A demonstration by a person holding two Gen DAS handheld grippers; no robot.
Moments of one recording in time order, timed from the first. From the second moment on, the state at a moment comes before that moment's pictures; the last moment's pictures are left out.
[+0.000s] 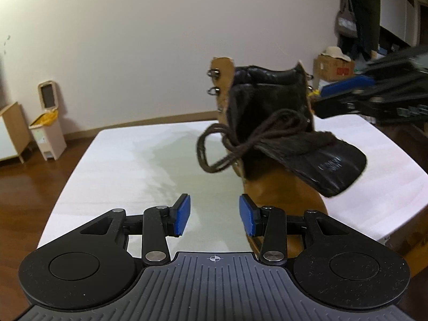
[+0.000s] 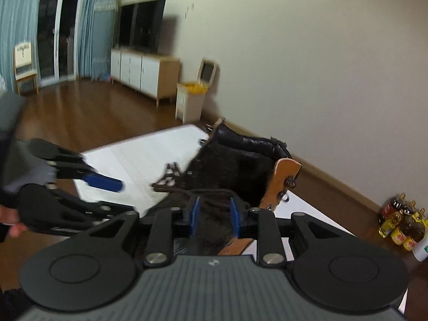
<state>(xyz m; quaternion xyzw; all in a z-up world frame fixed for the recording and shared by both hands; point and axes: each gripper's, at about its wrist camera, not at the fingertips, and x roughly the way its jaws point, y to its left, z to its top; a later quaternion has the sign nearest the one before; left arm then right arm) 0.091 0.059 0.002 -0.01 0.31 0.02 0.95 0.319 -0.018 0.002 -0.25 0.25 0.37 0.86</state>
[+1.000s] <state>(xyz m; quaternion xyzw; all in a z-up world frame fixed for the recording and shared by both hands) 0.094 0.041 -0.002 0.02 0.29 -0.08 0.95 0.269 -0.085 0.067 -0.32 0.11 0.20 0.92</state>
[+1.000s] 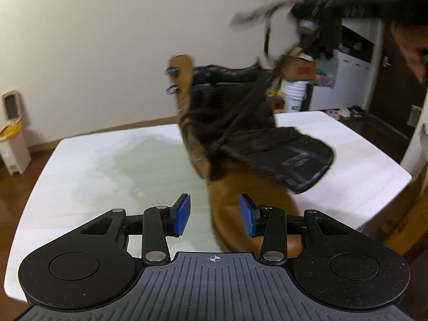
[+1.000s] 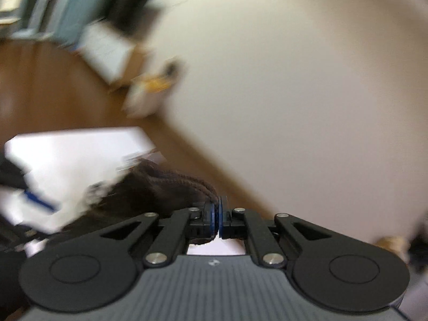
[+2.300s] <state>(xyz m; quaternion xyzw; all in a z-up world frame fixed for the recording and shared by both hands) 0.107 0.008 -0.004 0.05 0.30 -0.10 0.95 0.321 -0.143 -0.111 -0.15 0.27 0.32 0.90</state>
